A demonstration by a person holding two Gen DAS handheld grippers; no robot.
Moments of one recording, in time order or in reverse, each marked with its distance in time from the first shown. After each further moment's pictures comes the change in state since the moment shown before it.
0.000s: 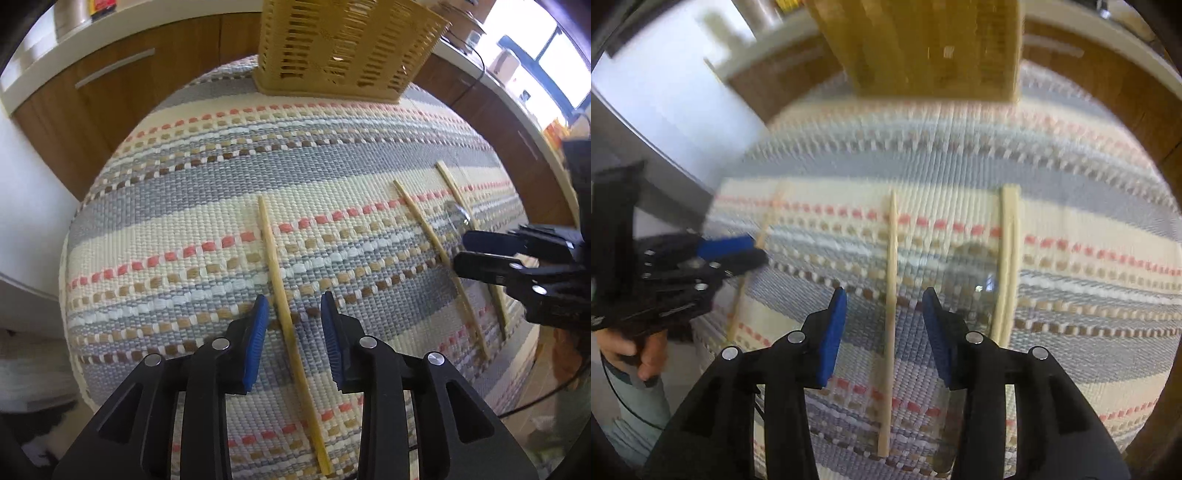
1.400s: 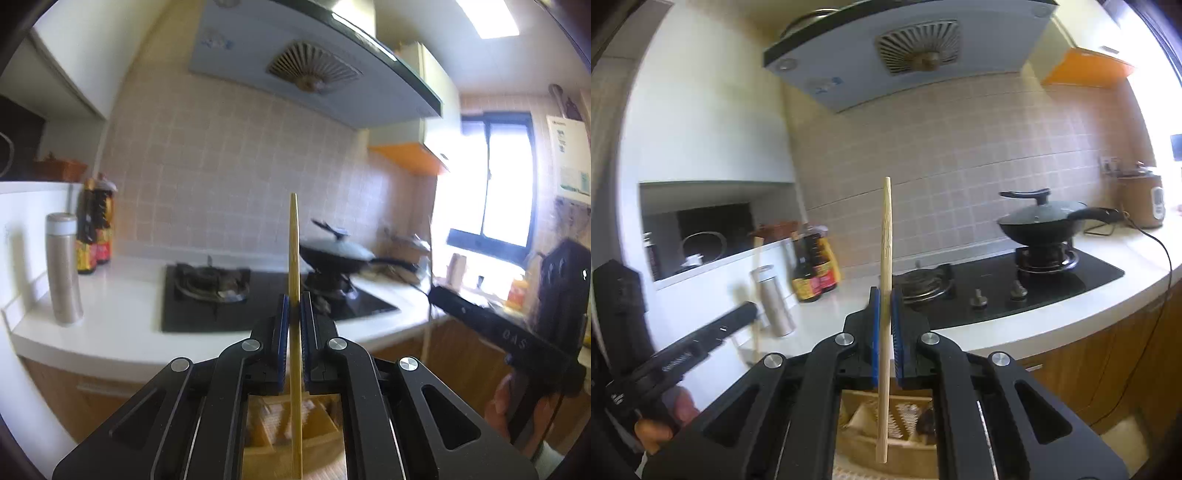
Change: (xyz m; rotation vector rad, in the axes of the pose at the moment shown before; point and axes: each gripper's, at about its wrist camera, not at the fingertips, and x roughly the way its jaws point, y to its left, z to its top) left arm -0.184 -0.065 0.155 0.035 -1.067 -0.060; right arm -0.221 -0.032 0.132 -0.007 -1.116 0.007
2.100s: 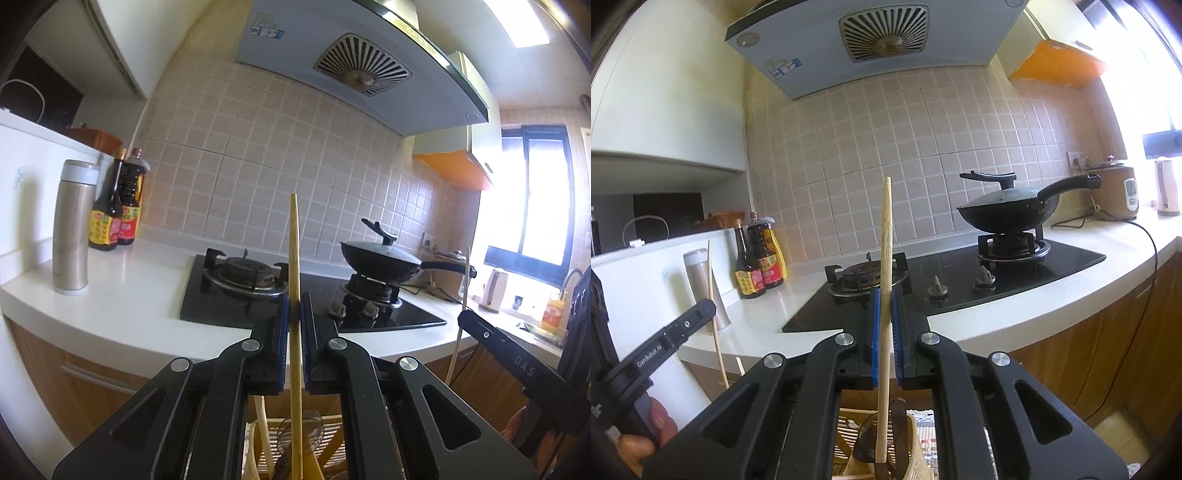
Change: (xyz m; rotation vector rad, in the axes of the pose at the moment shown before) left arm 0.068 0.046 -0.055 -0.073 -0.044 0.118; right arm 0.070 -0.033 -0.057 -0.035 -0.025 -0.149
